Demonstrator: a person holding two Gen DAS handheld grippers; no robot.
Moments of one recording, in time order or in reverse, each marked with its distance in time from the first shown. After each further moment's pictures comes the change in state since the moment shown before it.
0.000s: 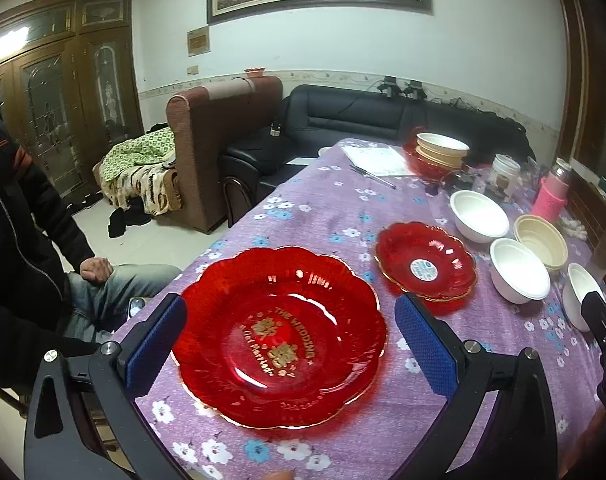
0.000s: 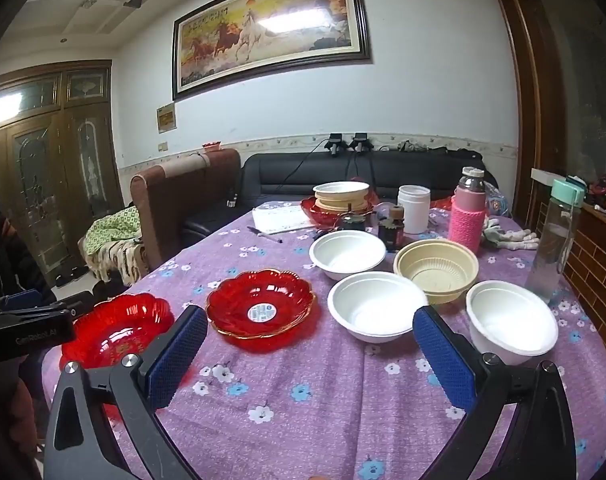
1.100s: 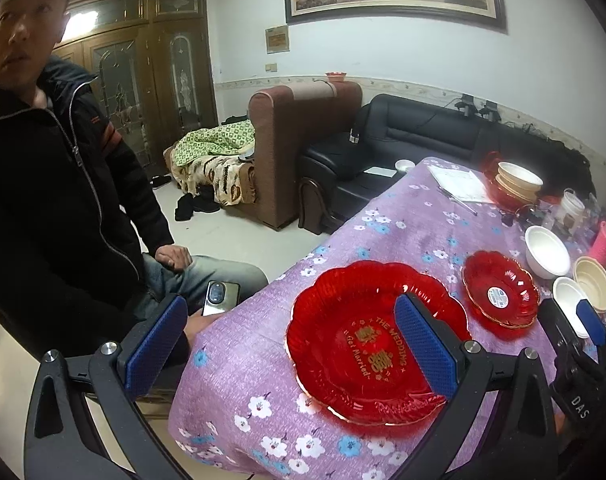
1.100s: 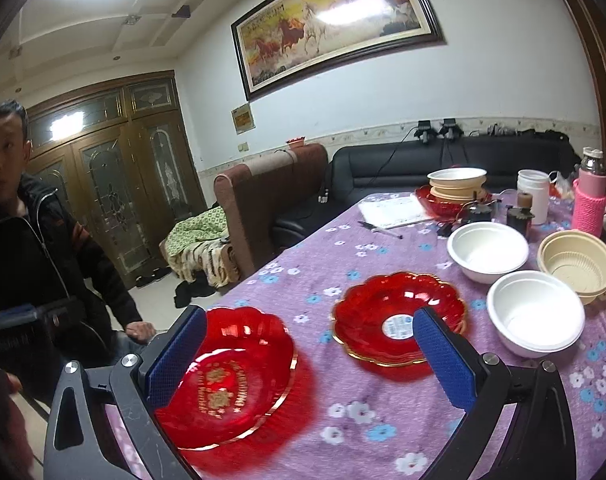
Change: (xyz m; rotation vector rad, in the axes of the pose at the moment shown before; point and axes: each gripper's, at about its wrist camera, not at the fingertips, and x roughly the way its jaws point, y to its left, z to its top) left arm -0.022 0.066 0.010 -0.109 -0.001 0.238; right arm 0.066 0.081 -0.002 0.027 0.011 0.334
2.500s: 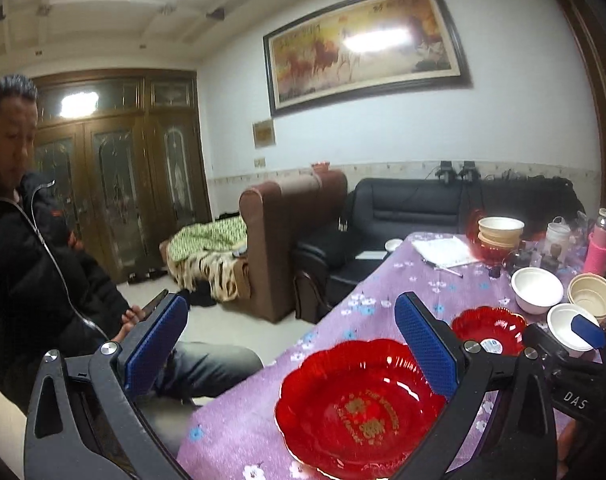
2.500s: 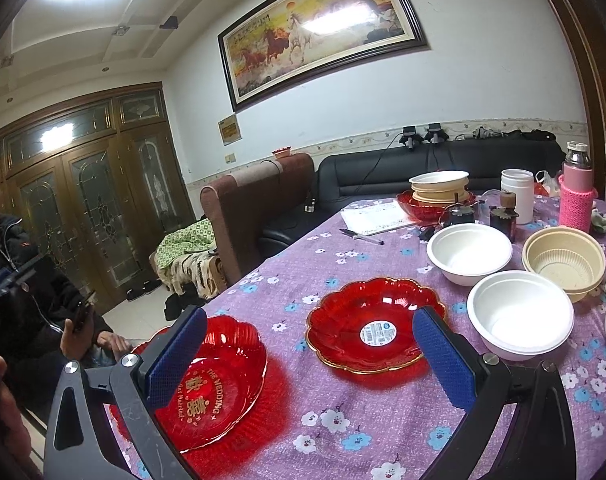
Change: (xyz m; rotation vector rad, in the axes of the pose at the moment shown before) left arm -0.034 -0.017 -0.003 0.072 -0.381 -0.017; right arm 0.003 -0.024 0.000 0.030 -0.033 -0.036
